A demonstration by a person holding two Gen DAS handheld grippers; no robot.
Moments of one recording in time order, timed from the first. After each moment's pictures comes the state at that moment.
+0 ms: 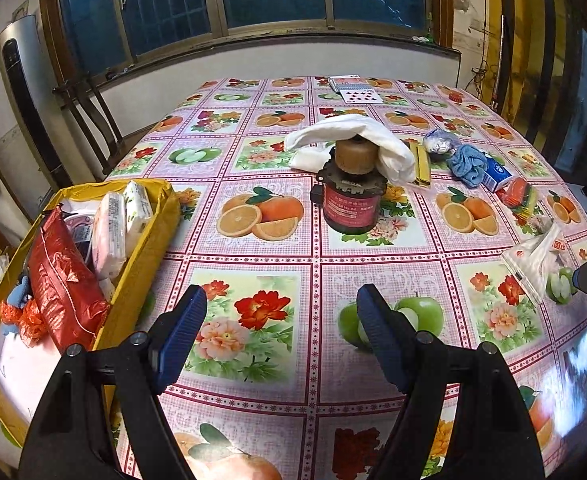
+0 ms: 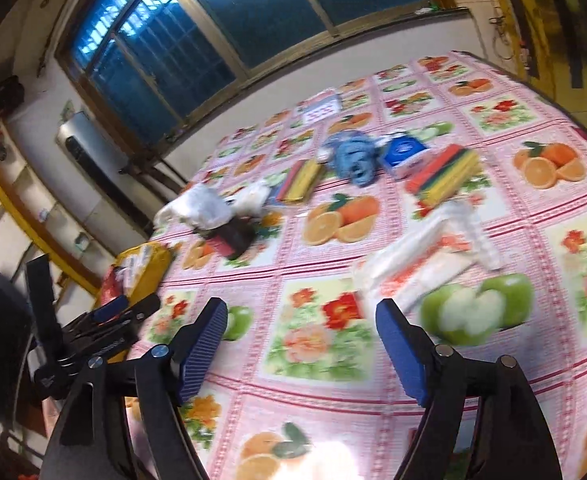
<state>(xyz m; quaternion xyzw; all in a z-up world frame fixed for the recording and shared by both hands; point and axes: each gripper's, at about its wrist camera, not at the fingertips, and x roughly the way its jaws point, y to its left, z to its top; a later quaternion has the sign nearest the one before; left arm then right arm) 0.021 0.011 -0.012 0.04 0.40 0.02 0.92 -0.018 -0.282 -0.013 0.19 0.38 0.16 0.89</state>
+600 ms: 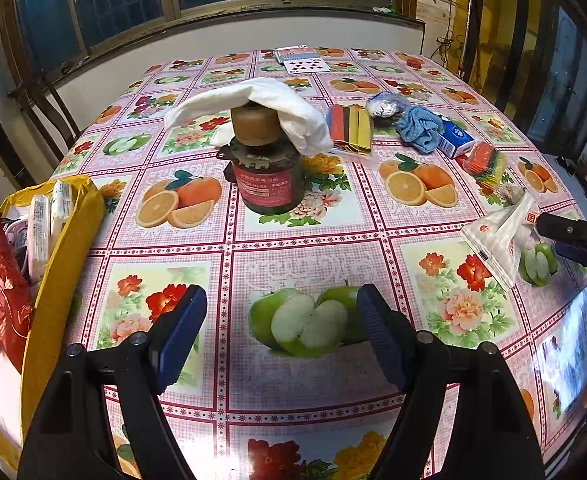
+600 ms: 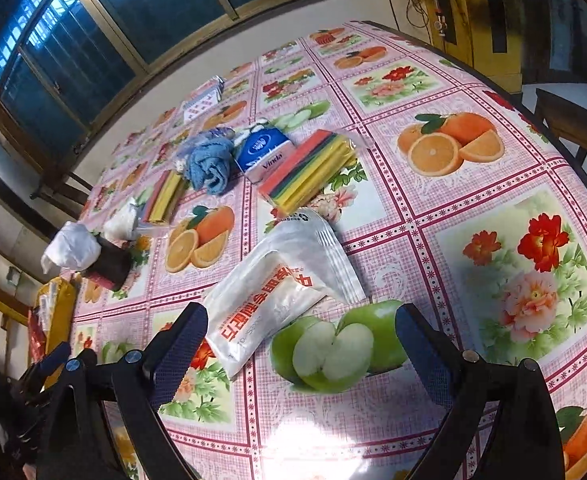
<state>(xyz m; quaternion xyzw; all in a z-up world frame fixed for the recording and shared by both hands) 0.036 -0.041 -0.030 0.05 0.44 -0.04 0.90 0.034 -0.335 -0.045 0.19 0.46 0.01 0.87</state>
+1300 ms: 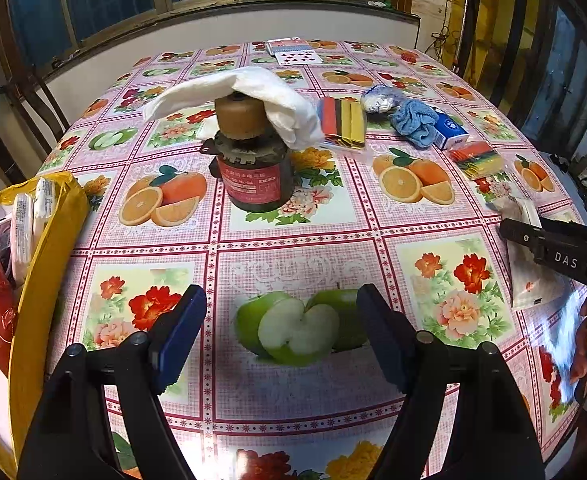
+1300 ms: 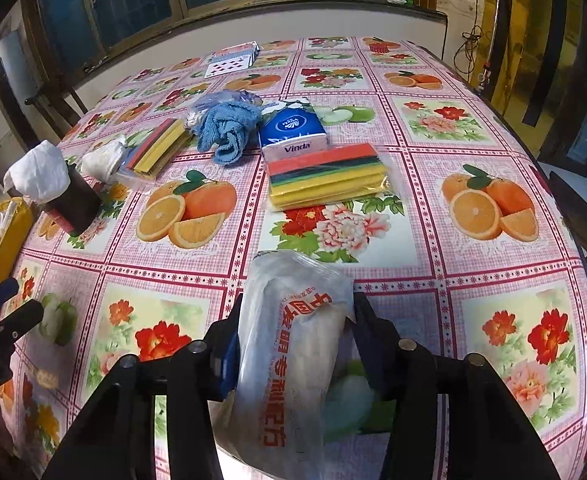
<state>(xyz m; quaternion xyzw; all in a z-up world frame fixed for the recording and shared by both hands) 0.044 -0.044 -0.035 0.04 0.45 -0.06 0.89 0.052 -0.307 -0.052 0.04 0.46 0.03 0.88</state>
